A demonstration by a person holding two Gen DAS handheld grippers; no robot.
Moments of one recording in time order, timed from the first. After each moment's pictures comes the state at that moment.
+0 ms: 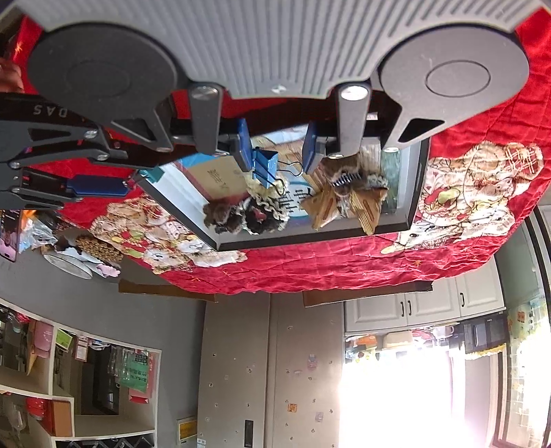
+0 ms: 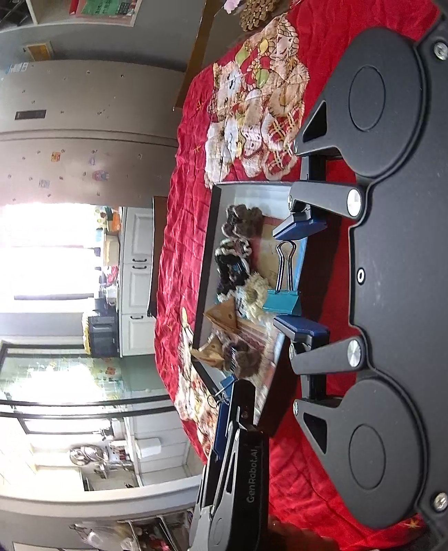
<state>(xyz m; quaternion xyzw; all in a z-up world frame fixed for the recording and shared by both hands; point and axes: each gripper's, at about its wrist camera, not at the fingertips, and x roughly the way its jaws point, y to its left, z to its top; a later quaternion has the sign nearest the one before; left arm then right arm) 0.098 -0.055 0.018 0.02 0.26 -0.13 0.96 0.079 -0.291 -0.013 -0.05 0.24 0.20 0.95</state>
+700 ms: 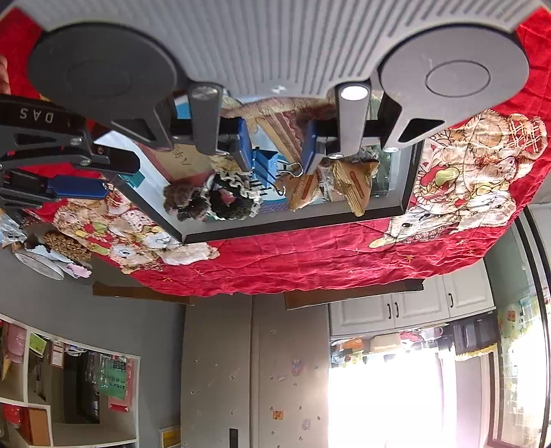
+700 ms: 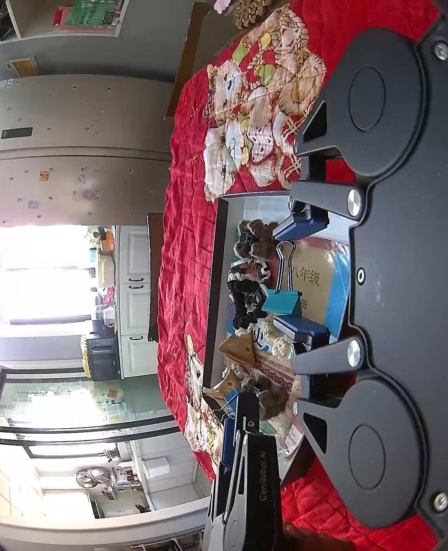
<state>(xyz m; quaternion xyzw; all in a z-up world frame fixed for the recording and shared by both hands) 0.157 -0.058 0.008 0.03 0.27 -0.10 0.96 0.141 -0.282 -0.022 -0.03 0.25 0.17 0.95</state>
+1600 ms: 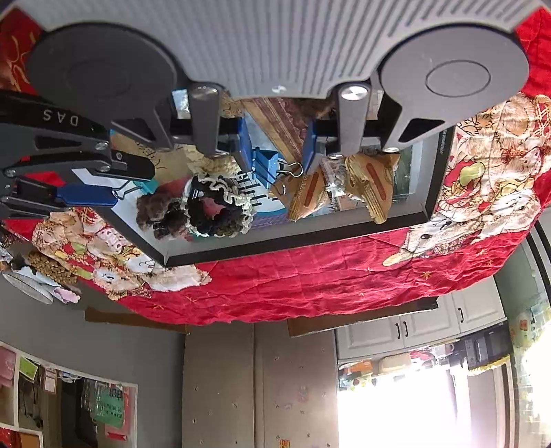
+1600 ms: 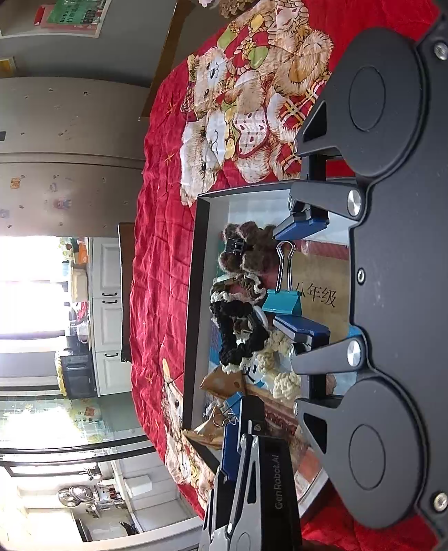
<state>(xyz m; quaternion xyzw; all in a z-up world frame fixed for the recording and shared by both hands) 0.211 -0.067 -0.020 0.05 0.31 -0.11 0.94 0.204 -0.266 -0.054 -0.04 0.30 0.14 0.94</state>
